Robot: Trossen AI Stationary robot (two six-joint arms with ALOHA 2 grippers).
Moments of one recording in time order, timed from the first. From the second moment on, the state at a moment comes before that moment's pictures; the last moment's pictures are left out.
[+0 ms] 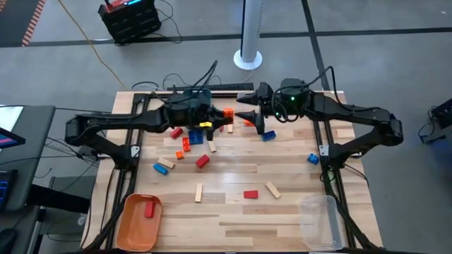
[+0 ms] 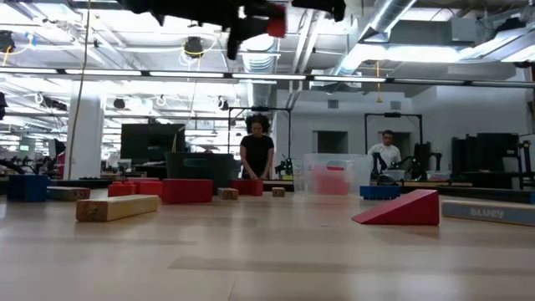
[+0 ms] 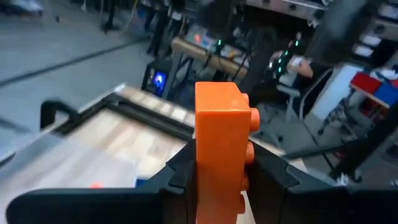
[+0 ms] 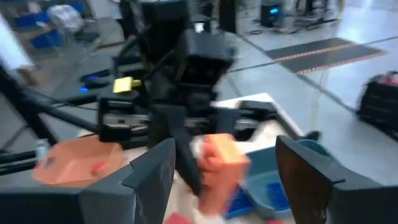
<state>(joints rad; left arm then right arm) 0.23 1.38 1.04 0.32 0.11 -0.34 -0.23 1.30 1.29 -0.18 -0.11 0.12</state>
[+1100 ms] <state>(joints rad) 0.23 1.55 1.29 0.24 0.25 -0.28 -0.23 1.33 1.29 -0.18 -0.21 0.17</state>
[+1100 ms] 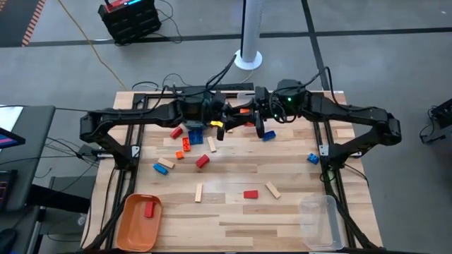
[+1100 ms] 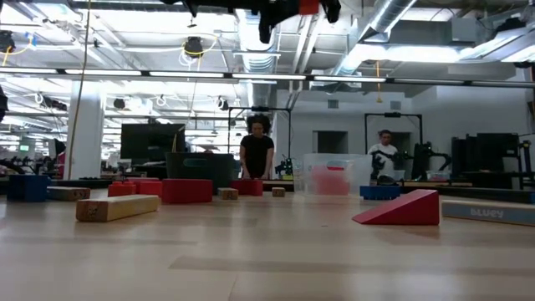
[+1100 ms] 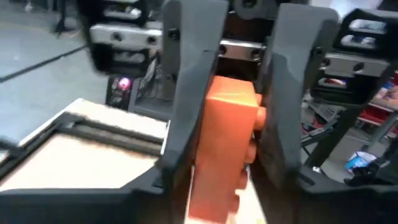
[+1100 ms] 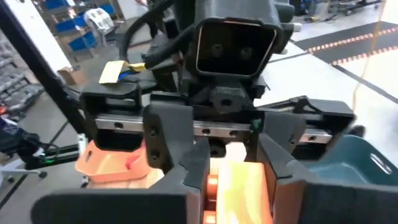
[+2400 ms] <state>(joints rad) 0.11 1.16 1.10 -0.51 -0.11 -0.33 -0.64 1.84 1.34 -0.52 -0.10 -0.25</state>
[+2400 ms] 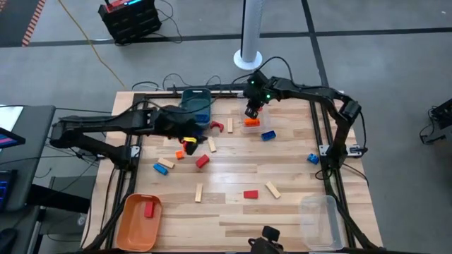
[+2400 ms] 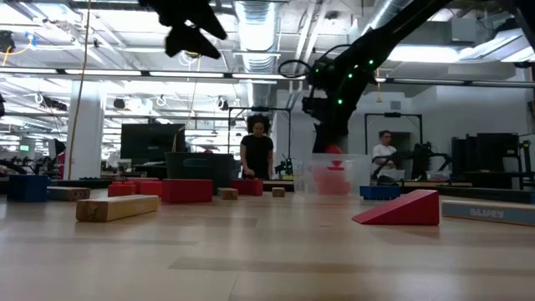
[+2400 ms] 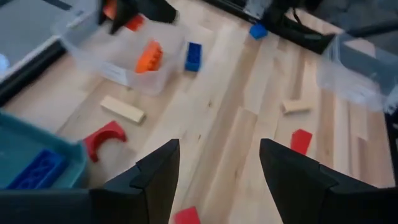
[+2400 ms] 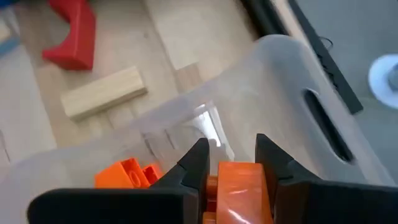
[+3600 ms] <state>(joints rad) 0.35 1.29 1.04 -1.04 -0.11 -0.41 -0.59 1.63 1.55 -0.72 -0.07 -0.30</state>
